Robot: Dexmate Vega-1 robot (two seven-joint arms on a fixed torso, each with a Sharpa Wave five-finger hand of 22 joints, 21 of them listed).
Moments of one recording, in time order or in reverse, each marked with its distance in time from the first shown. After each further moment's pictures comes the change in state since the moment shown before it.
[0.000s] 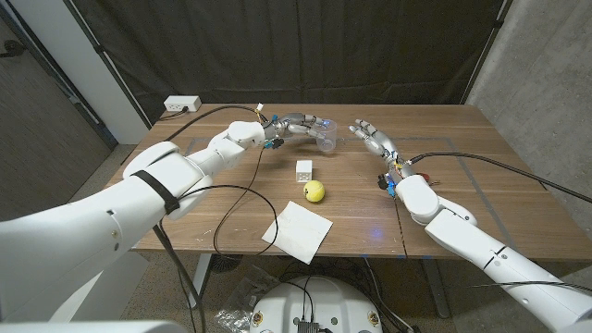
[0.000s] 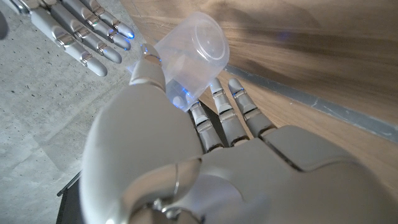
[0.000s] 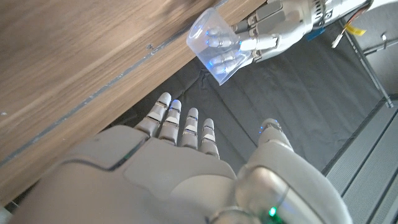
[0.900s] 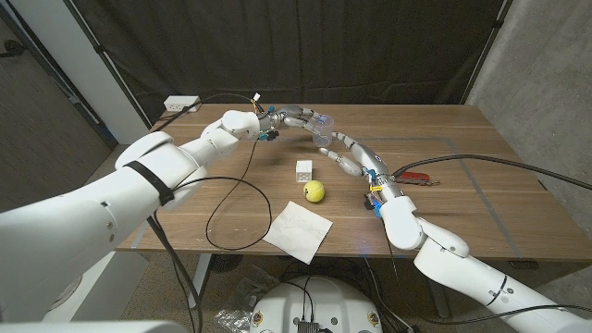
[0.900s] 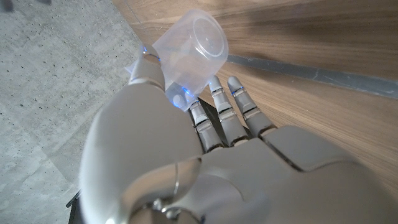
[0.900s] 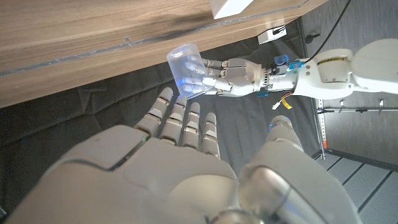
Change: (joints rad) left arm -0.048 0.024 0.019 0.001 0.027 -0.011 -0.040; left_hand 0.000 0.000 0.000 0.000 -0.005 0.010 0.012 0.019 -0.001 0.017 -0.006 0.008 0.014 0.036 -0.003 -0.001 0.014 0.018 -0.004 0.019 0.005; right arm -0.107 -0.028 -0.118 -0.242 -0.404 -0.221 -0.087; right_hand 0.026 -0.043 -0.022 -0.014 0.018 0.123 -0.010 0.015 0.005 0.112 -0.022 0.021 0.000 0.131 -0.084 0.008 0.002 0.093 -0.024 0.016 0.007
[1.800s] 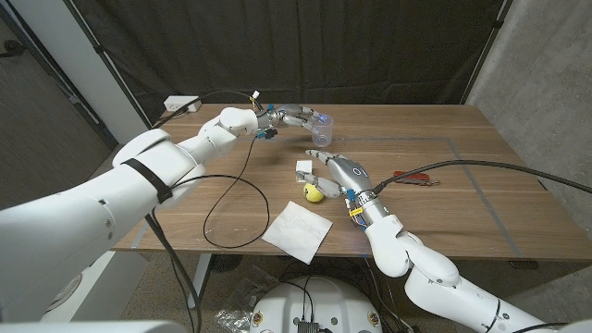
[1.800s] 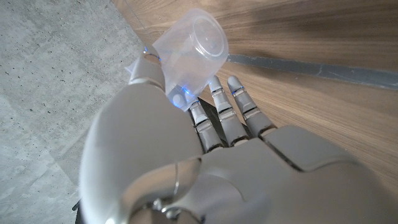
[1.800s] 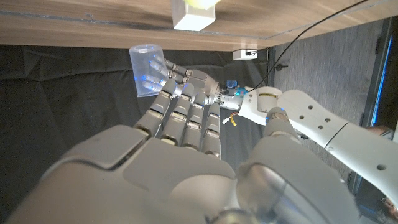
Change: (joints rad) left arm -0.011 0.008 0.001 0.001 -0.002 -0.015 -0.034; left_hand 0.000 0.000 0.004 -0.004 0.002 0.005 0.002 0.005 0.000 0.005 0.005 0.006 0.004 0.000 0.000 -0.012 0.008 0.000 0.000 0.011 0.000; right arm -0.048 0.007 -0.093 -0.073 -0.338 -0.055 0.081; right_hand 0.074 0.019 0.018 -0.020 0.012 0.105 -0.022 0.009 0.000 0.125 -0.024 0.018 0.006 0.133 -0.026 0.007 0.005 0.088 -0.006 0.023 0.006
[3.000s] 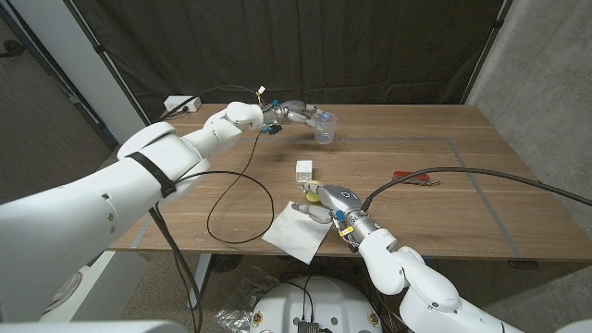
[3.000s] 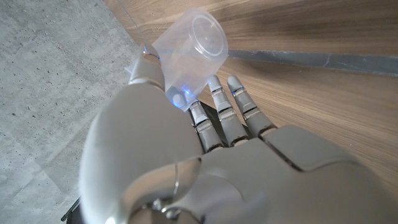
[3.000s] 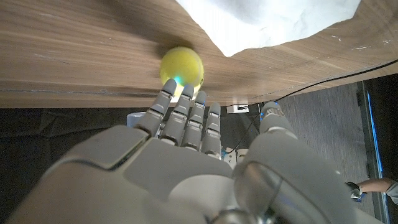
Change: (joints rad) left arm -0.039 -0.030 0.042 0.005 0.018 0.066 0.043; left_hand -0.002 -0.002 0.003 -0.003 0.001 -0.003 0.005 0.012 -0.001 0.000 0.000 0.004 0.010 0.013 0.001 -0.018 0.010 0.000 0.000 0.013 0.000; right arm -0.062 0.008 -0.066 -0.111 -0.066 -0.220 0.272; right_hand 0.057 0.007 0.025 -0.003 0.000 0.020 0.002 -0.014 0.000 0.025 -0.011 -0.007 0.000 0.015 0.000 -0.016 0.000 0.000 0.000 0.005 0.005
